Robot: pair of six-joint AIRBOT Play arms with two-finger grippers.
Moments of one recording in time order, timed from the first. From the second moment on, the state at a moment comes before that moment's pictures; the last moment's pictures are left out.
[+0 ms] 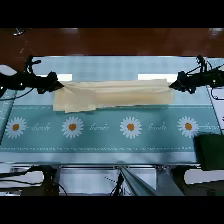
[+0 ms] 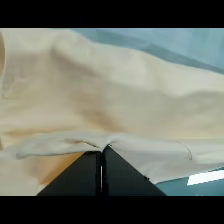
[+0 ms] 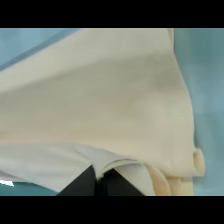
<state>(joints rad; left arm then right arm) 0.18 -1.52 1.21 0.86 -1.03 -1.41 -0.31 -1.63 1.33 -0.87 1.19 1.37</state>
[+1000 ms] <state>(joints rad) 0.29 -1.29 1.09 0.82 -1.13 -1.32 -0.41 -1.86 1.44 -0.86 1.32 1.34</state>
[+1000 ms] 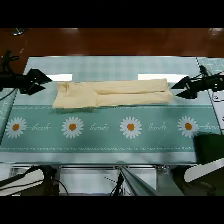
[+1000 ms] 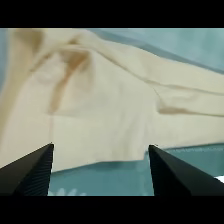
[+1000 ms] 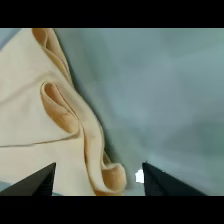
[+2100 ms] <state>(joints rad) -0.62 -1.70 1.49 0.98 -0.92 -1.60 -0.23 -0.89 1.05 -1.00 1.40 1.36</state>
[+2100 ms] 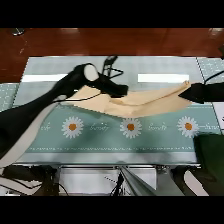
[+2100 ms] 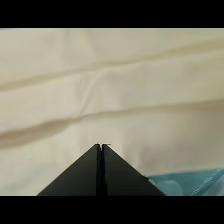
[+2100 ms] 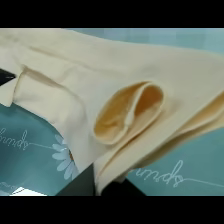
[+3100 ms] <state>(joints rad) -0.31 -1.61 1.67 0.85 -1.32 -1.57 -0.02 -0.79 1.03 -0.88 1.34 1.42</state>
